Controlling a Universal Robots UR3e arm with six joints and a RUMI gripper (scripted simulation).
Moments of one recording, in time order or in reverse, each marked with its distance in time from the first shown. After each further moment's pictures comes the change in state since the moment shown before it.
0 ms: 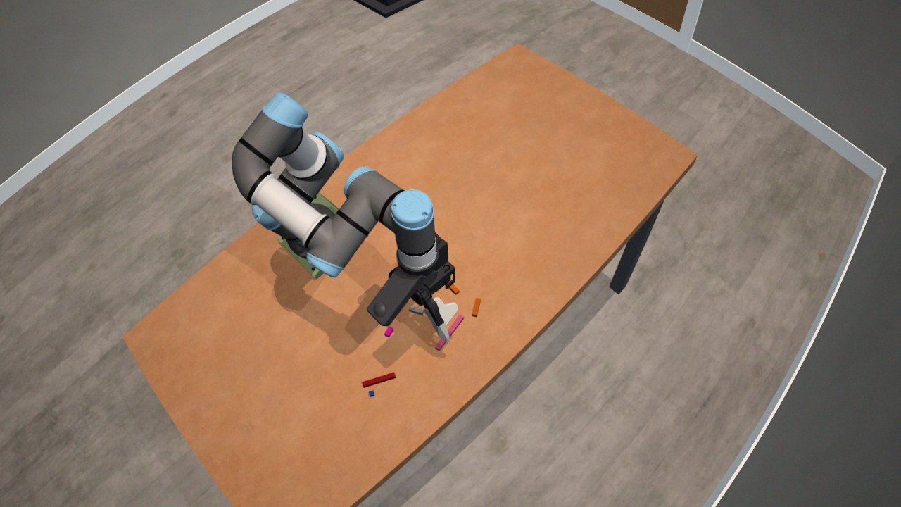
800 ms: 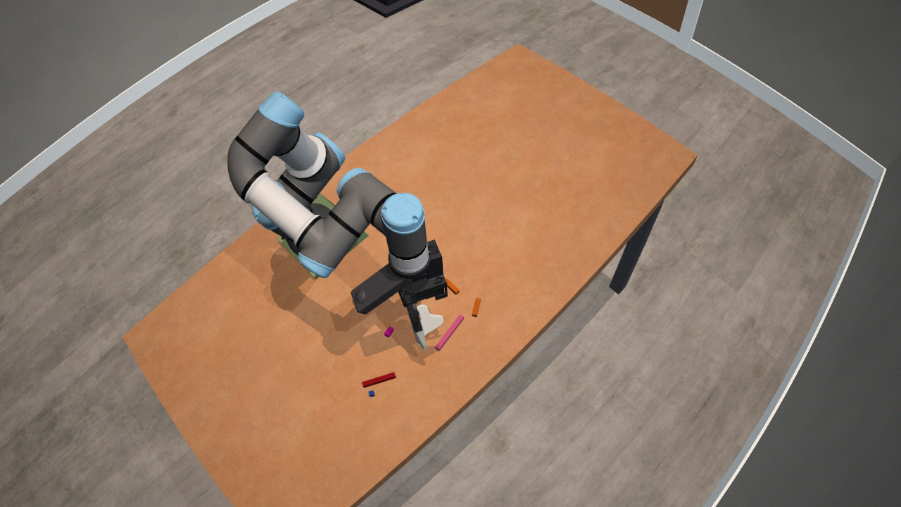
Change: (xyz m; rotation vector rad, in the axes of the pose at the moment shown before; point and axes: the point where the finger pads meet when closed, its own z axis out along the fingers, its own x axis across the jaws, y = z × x) arm 0.010 -0.012 -0.002 -0.004 0.001 0.400
